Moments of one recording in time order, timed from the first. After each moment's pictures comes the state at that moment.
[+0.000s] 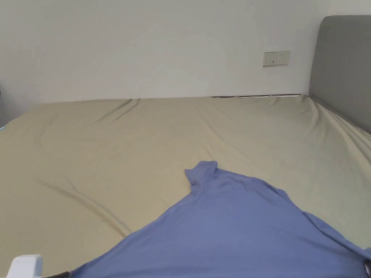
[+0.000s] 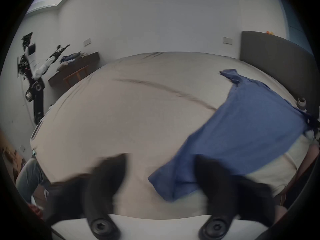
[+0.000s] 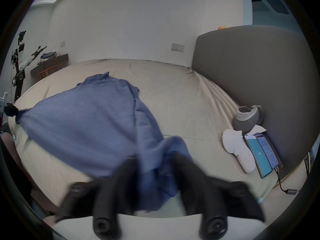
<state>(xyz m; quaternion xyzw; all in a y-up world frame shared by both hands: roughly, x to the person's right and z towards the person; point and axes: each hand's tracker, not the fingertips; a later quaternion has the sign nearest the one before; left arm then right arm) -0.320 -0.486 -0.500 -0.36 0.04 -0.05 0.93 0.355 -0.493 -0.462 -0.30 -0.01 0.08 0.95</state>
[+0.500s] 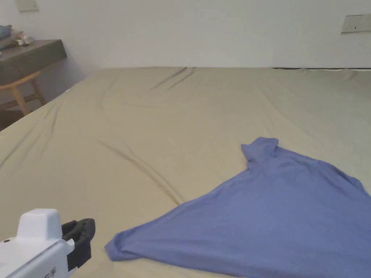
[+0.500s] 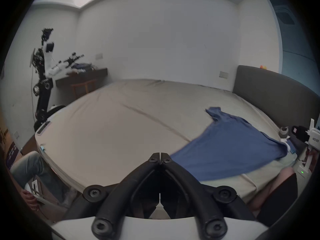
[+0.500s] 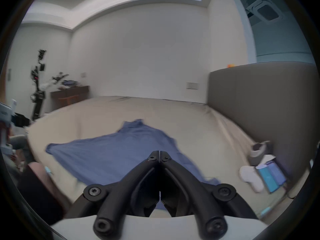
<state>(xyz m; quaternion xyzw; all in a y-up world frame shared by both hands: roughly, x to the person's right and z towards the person) -0.313 -0.388 -0.400 -0.26 0.00 0.02 0.96 0.229 -0.397 -0.417 -0.14 0.10 0.03 0.98</state>
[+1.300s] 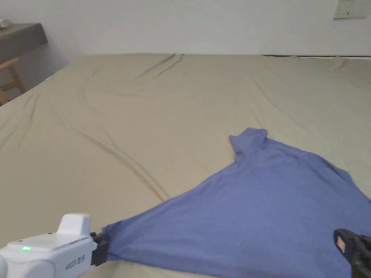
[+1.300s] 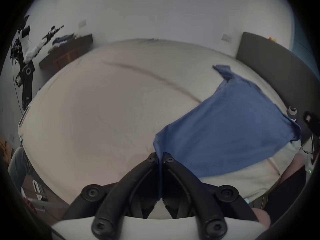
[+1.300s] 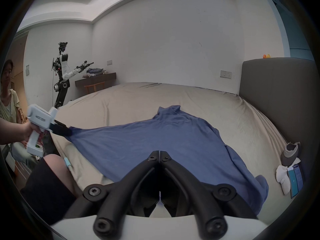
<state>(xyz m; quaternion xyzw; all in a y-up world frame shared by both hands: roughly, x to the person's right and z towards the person) -0.305 -0.476 -0.495 -0.38 -0.02 0.00 0.92 0.203 -0.430 -0.463 -0.20 0.19 0.05 0.96</state>
